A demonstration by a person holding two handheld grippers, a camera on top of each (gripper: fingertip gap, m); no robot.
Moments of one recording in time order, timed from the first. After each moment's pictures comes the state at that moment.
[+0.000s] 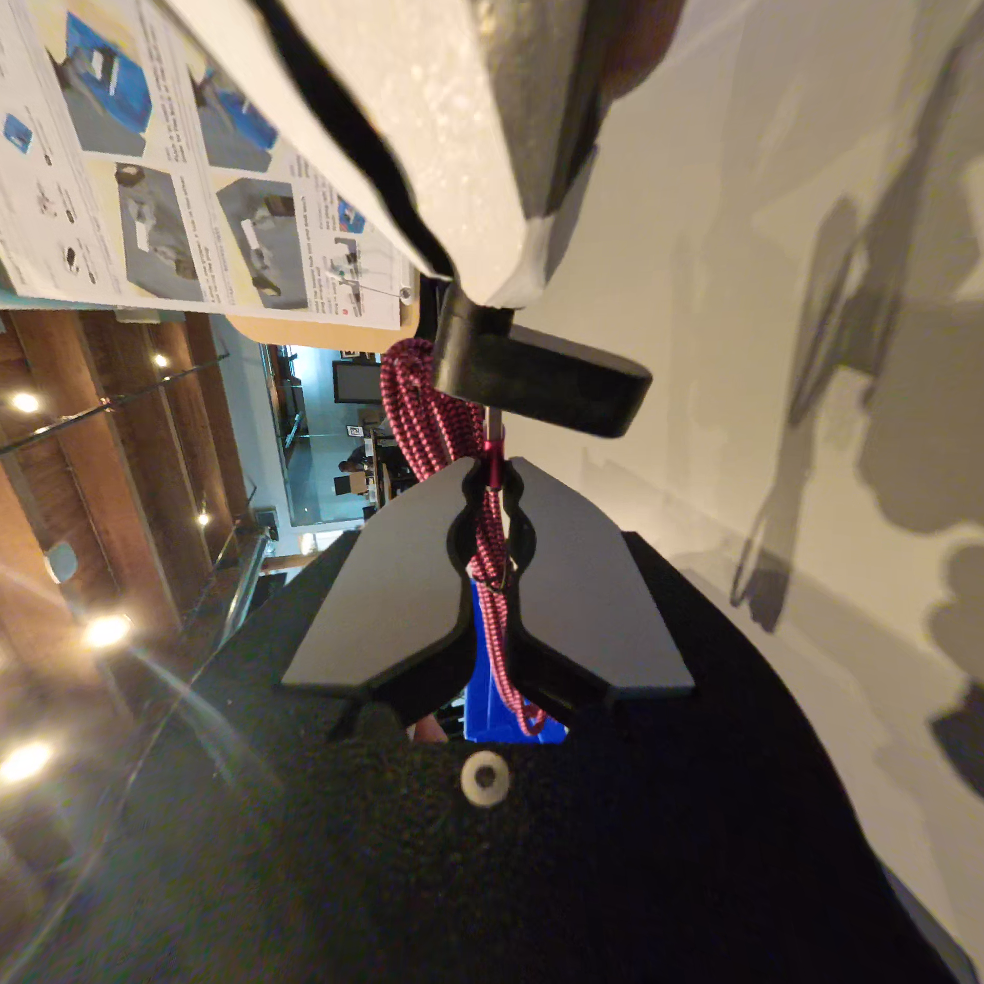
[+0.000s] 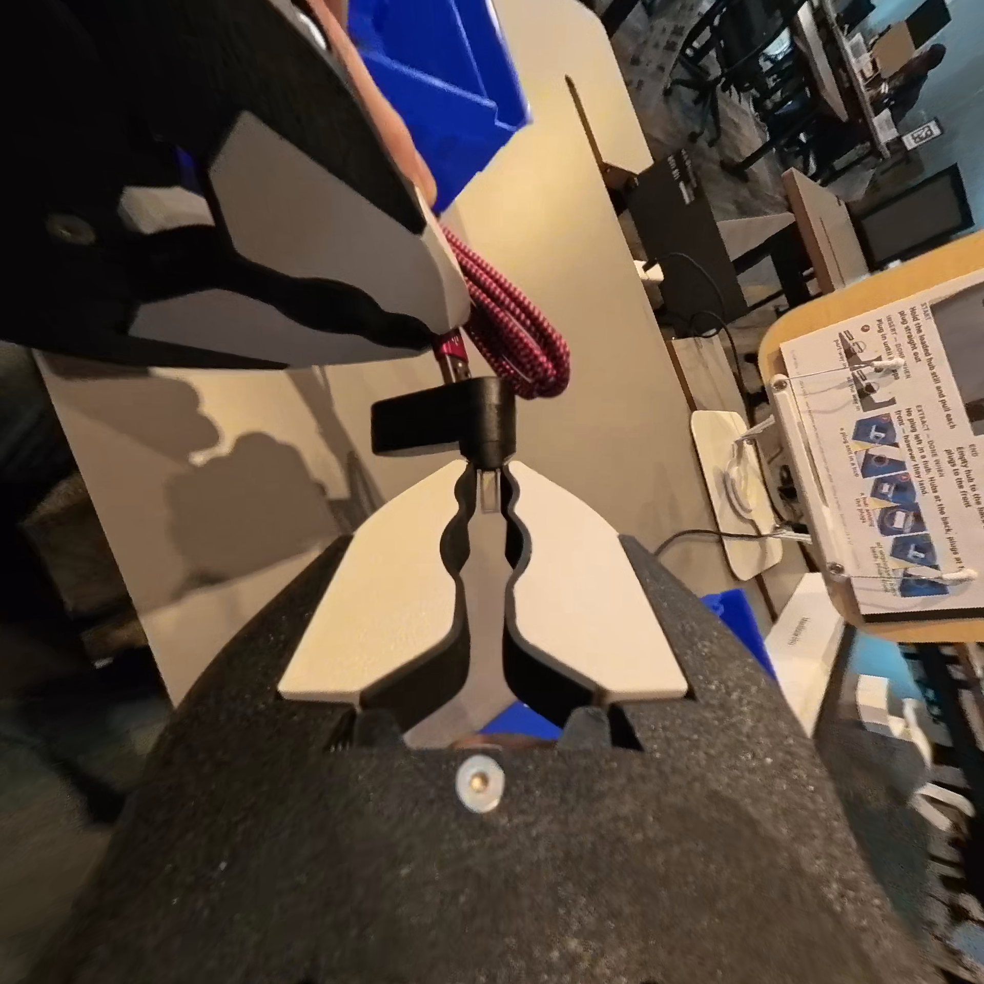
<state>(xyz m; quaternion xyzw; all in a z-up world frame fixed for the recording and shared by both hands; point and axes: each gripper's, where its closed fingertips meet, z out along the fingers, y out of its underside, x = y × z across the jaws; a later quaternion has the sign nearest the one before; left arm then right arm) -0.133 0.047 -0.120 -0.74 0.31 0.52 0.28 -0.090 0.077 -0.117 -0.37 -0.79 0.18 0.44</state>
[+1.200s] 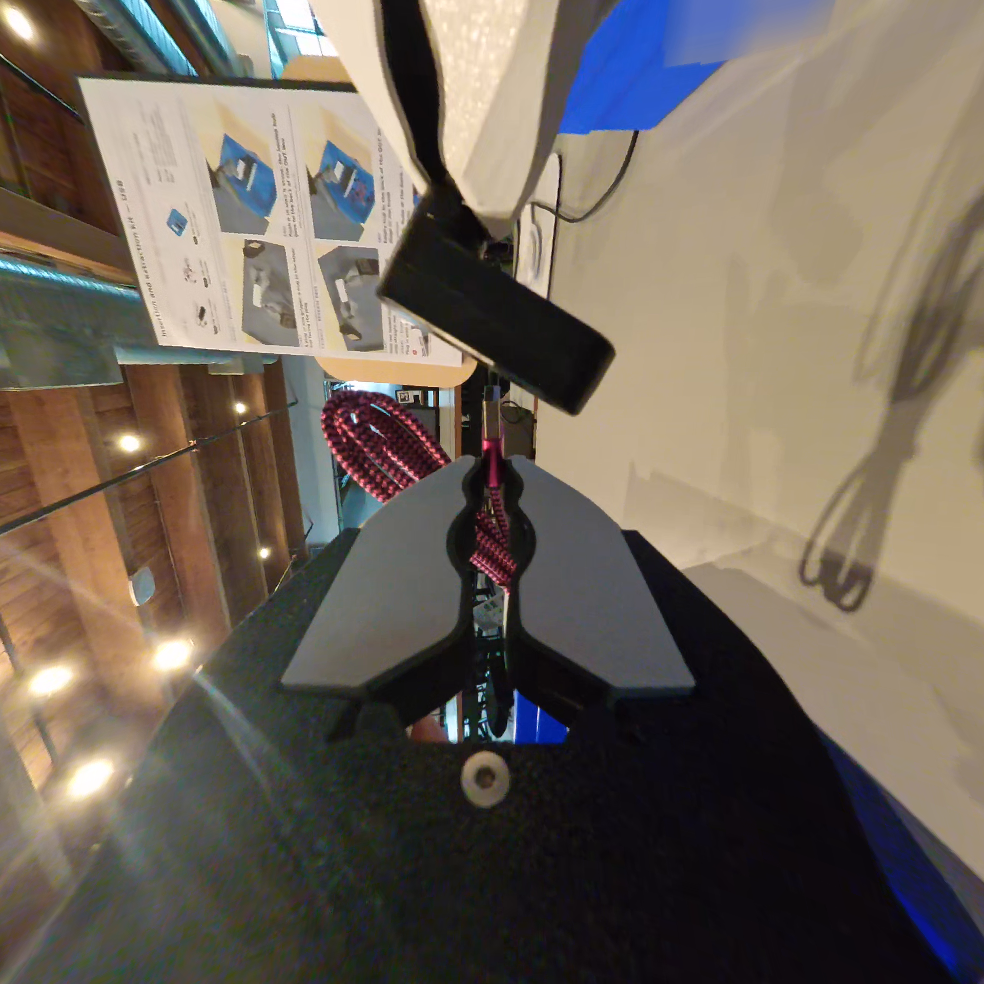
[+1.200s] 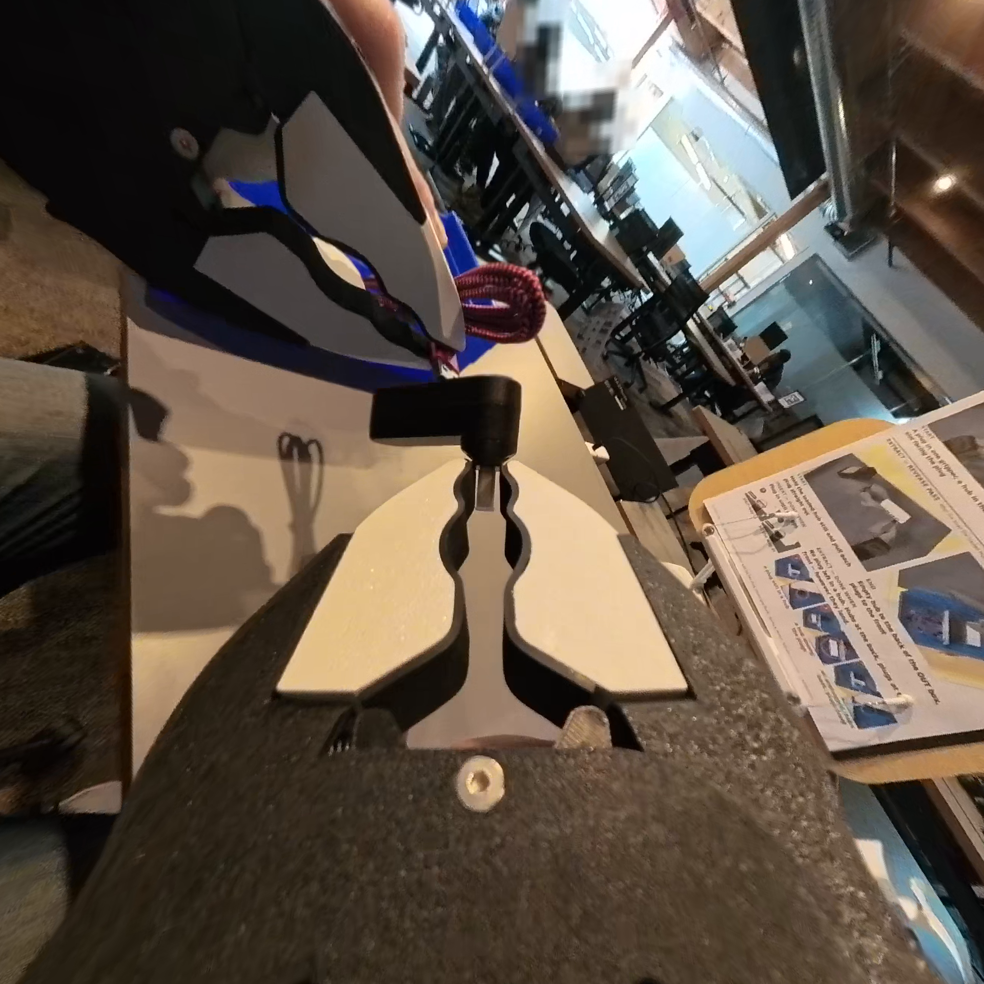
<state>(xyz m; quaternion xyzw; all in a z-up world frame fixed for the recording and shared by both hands) -0.109 0.027 -0.086 -0.69 0.34 0.55 0.32 -0.057 0.062 -0.076 -0.23 -0.75 0.32 0.54</state>
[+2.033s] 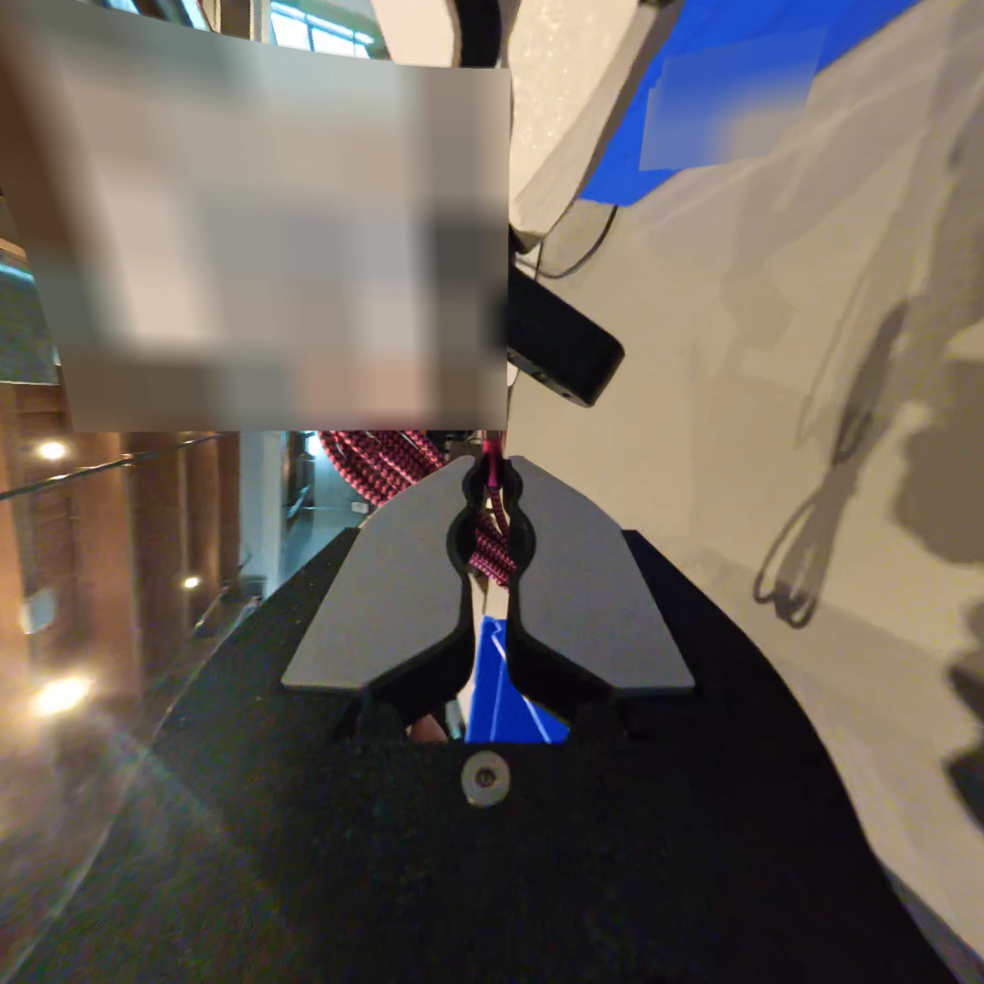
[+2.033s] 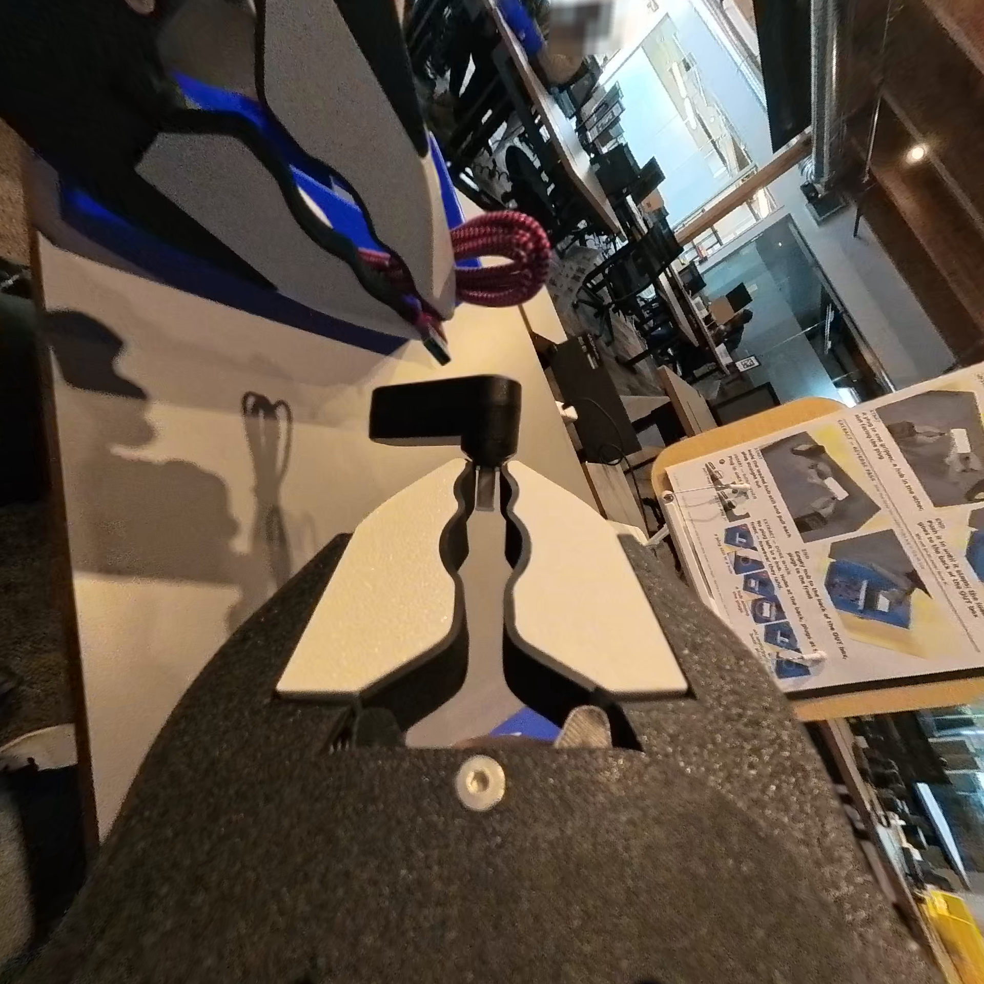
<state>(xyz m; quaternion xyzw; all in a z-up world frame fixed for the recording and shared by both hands) -0.109 0.027 -0.088 -0.70 0.34 0.50 0.38 -0.062 0.067 -0.081 -0.24 -0.76 0.24 0.56</state>
